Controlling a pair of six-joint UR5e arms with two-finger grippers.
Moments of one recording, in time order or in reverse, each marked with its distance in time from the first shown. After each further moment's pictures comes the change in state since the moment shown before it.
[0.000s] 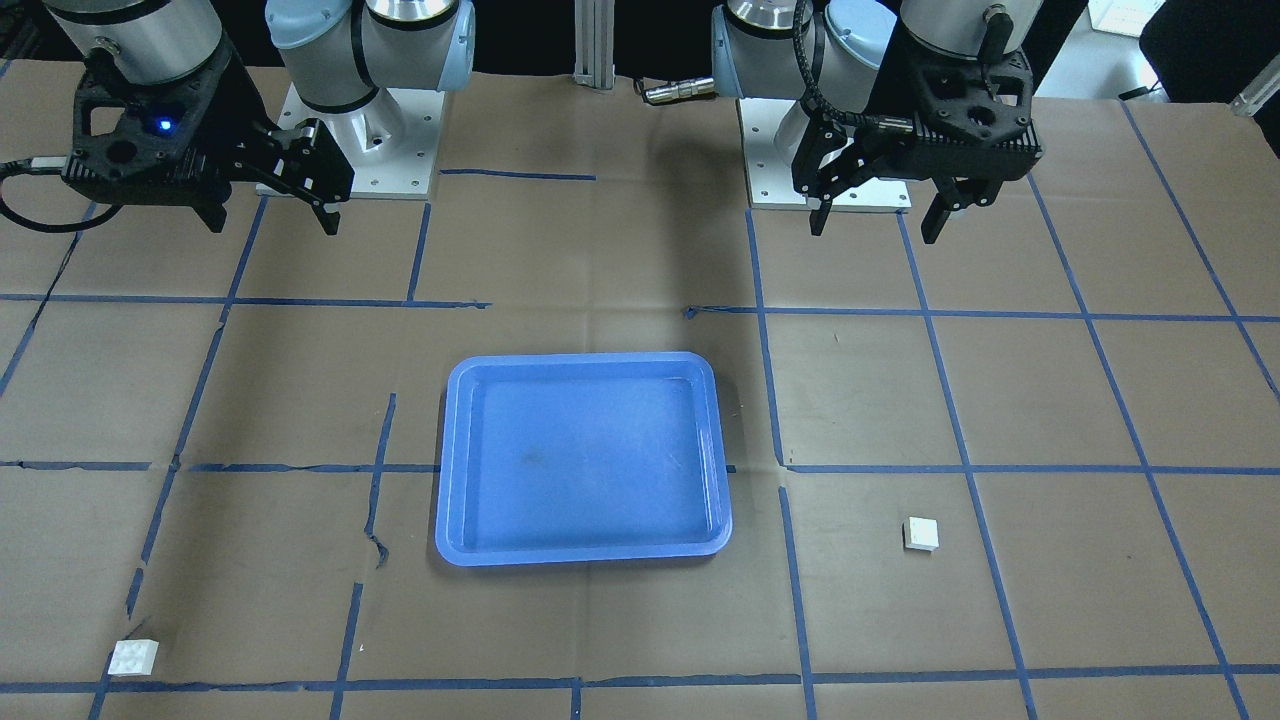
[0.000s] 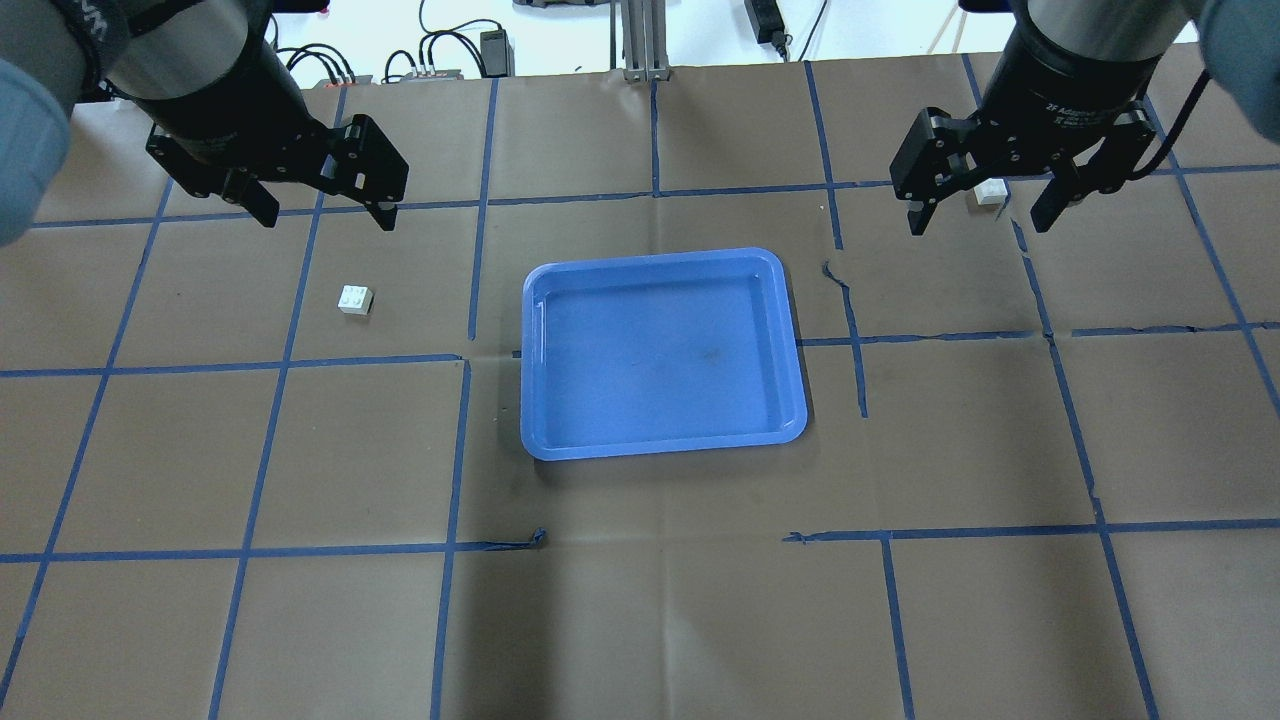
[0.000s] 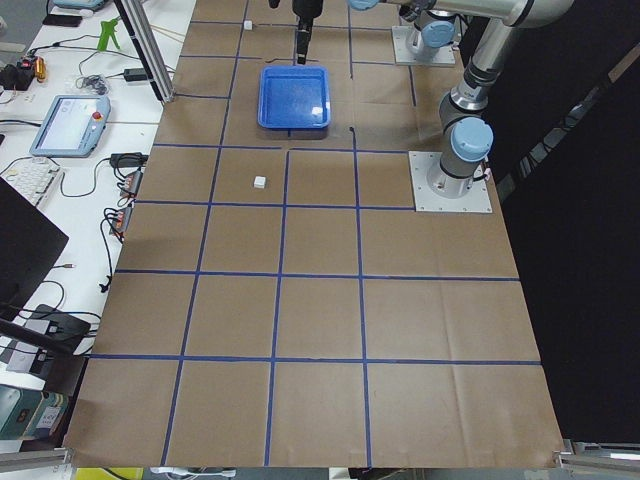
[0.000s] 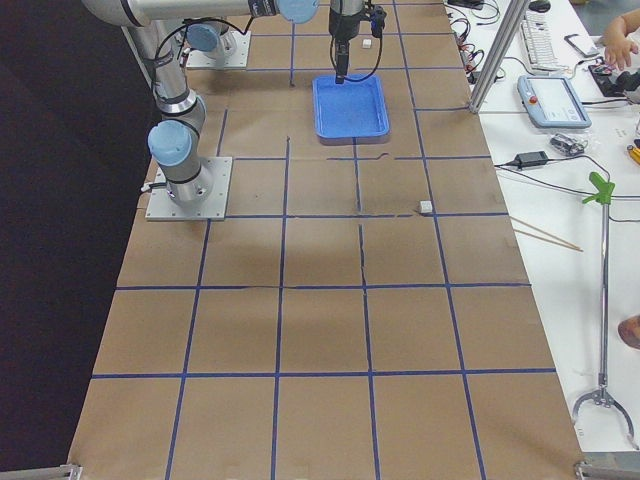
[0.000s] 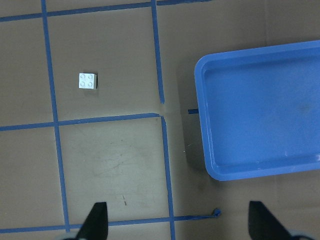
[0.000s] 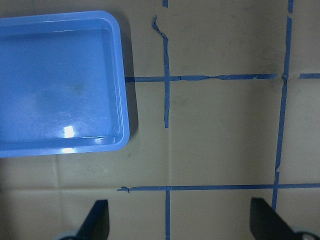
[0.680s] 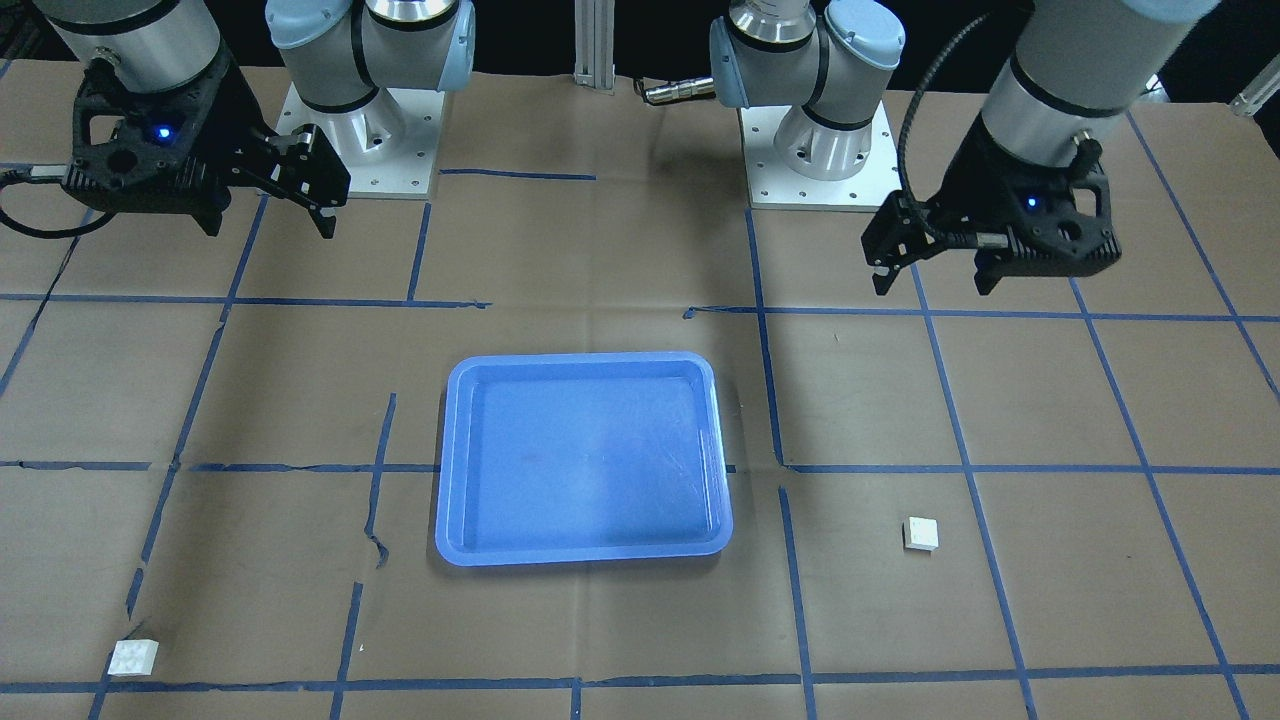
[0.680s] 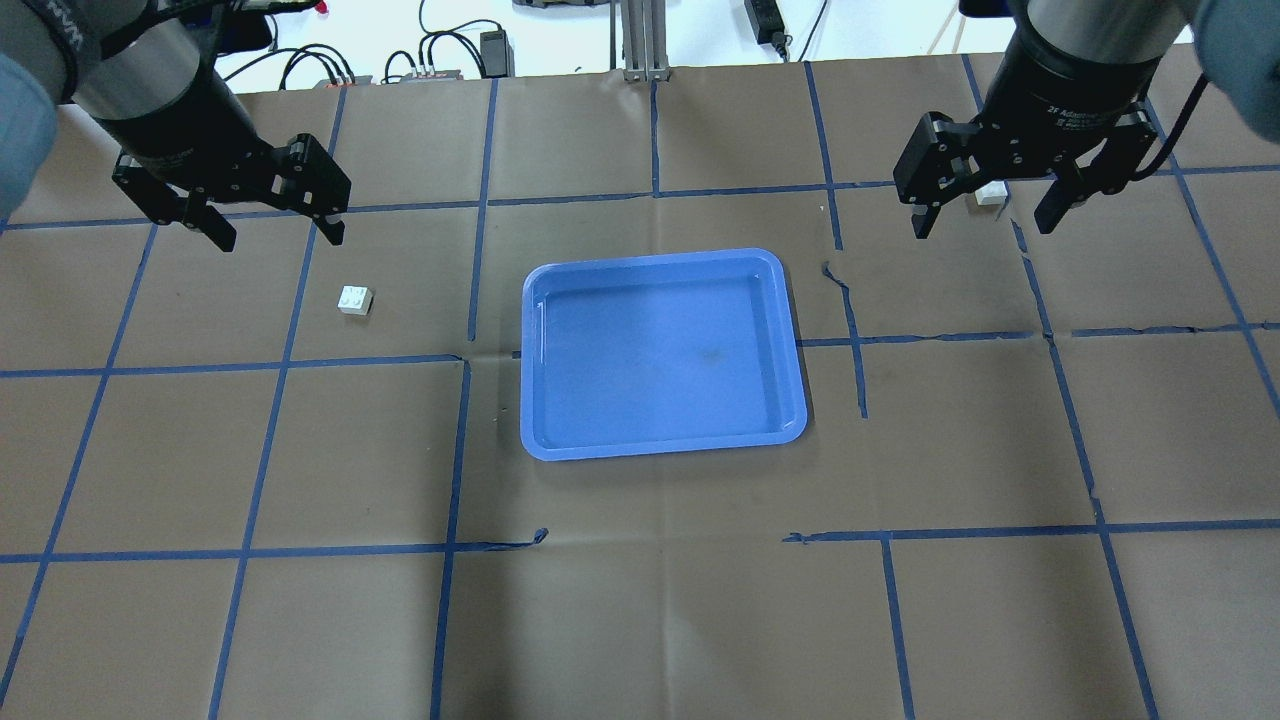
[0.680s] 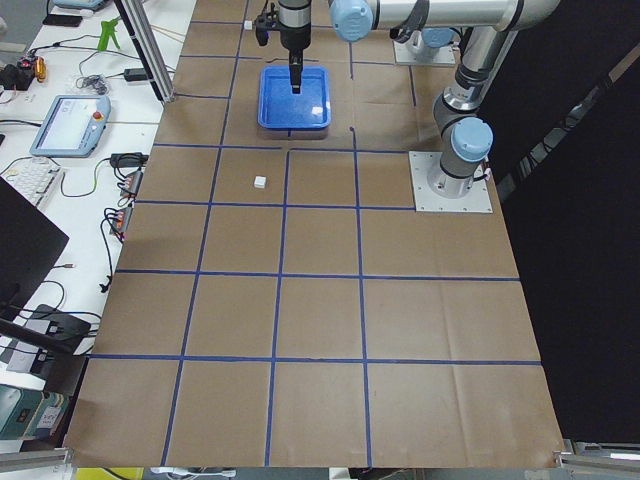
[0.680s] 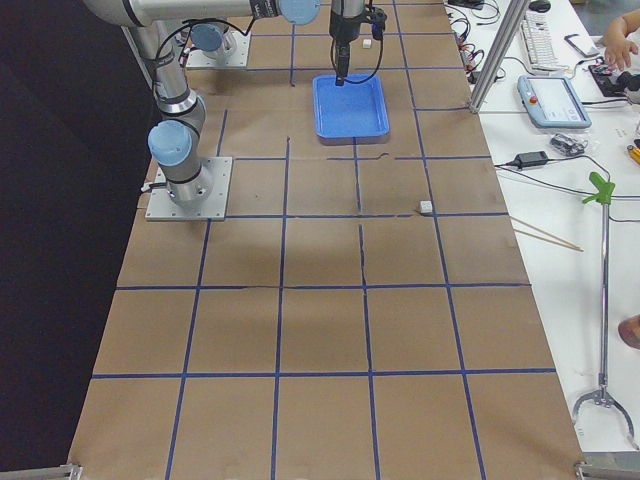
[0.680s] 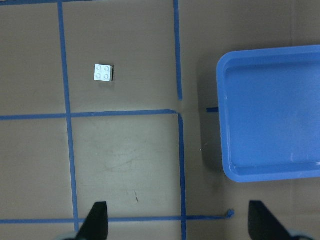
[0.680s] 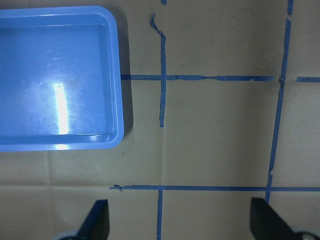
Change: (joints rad) left arm 0.163 -0.095 -0.056 0.041 -0.008 0.085; right arm -0.006 0.010 -0.002 0.002 -0.013 -0.065
